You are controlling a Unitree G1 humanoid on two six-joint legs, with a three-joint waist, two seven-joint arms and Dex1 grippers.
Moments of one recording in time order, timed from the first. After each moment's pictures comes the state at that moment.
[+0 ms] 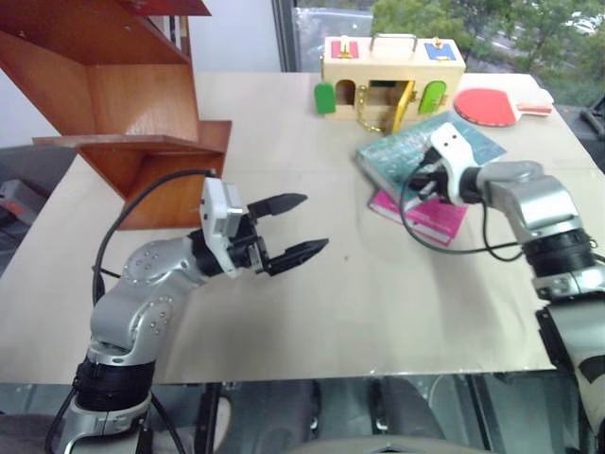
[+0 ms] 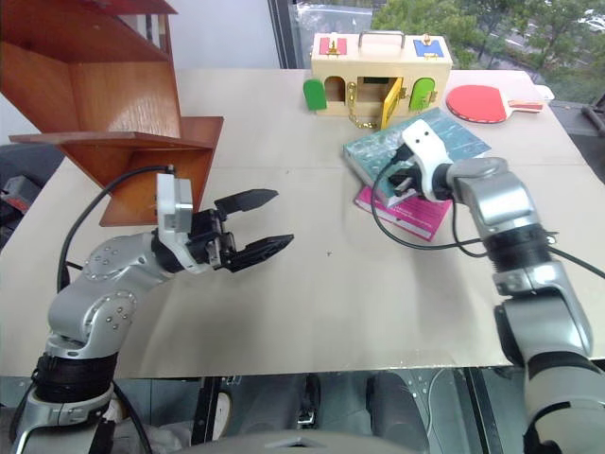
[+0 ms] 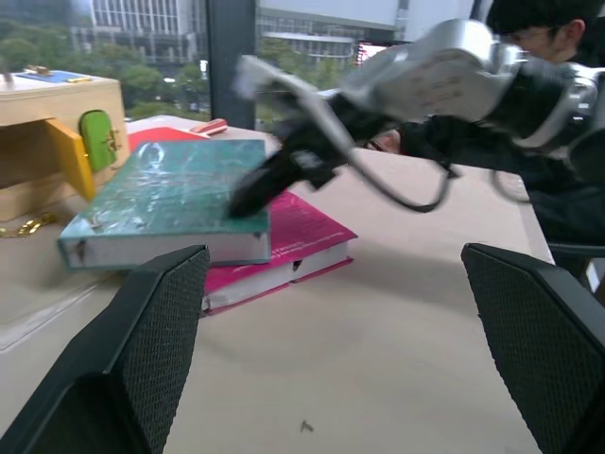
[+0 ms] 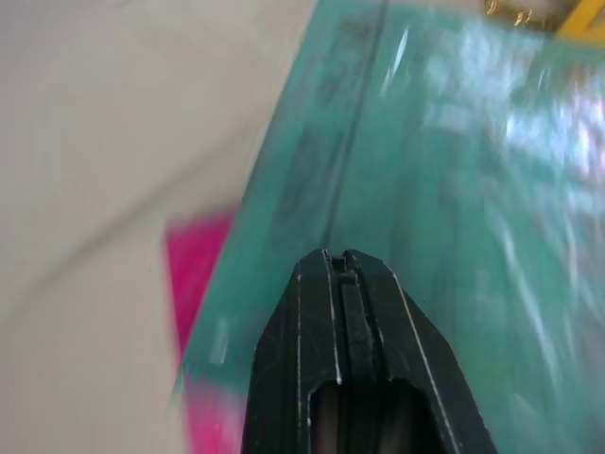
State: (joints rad) left arm -0.24 0.61 0.09 -0.39 -0.69 0.41 -0.93; right arm -0.81 -0.66 0.21 0.17 0.19 0.83 0.81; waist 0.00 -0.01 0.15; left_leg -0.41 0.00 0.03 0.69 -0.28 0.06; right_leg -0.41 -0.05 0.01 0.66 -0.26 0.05
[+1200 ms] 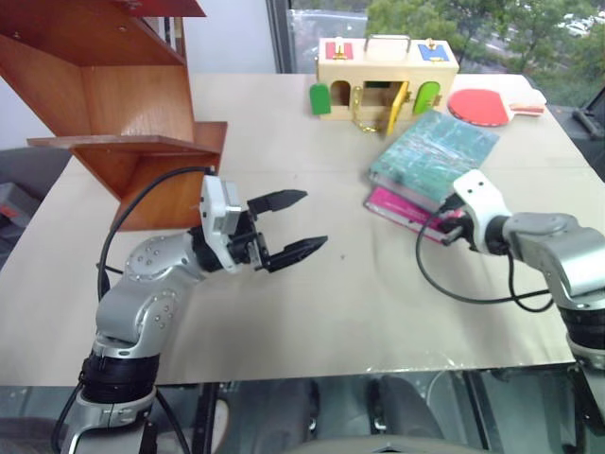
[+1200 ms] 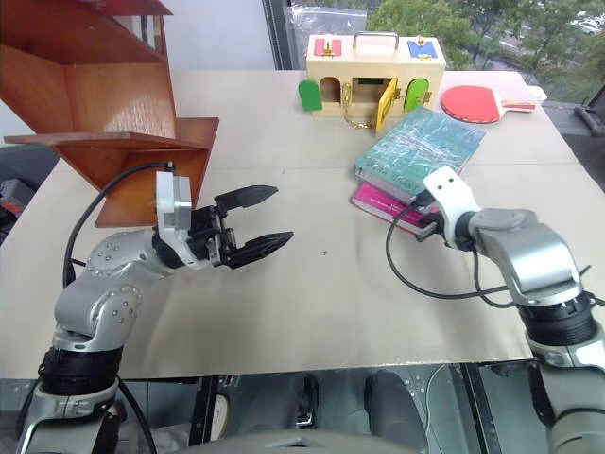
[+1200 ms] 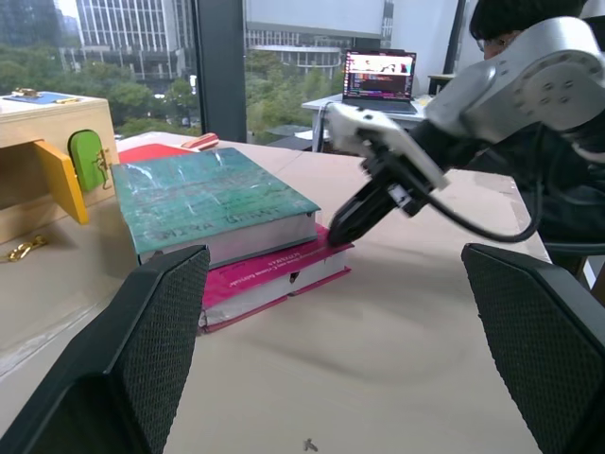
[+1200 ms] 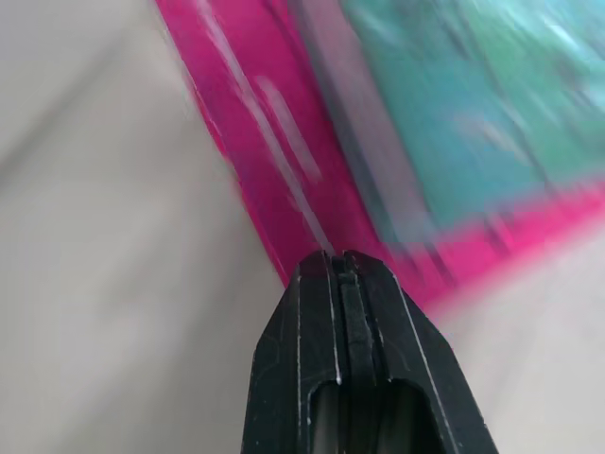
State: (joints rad) left arm -0.27 0.59 0.08 -0.33 -0.66 0.36 -0.98; right arm -0.54 -0.69 0.03 -0.36 0.29 1.31 0.55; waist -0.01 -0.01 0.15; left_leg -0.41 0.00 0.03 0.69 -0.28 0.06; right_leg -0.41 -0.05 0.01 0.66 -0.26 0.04
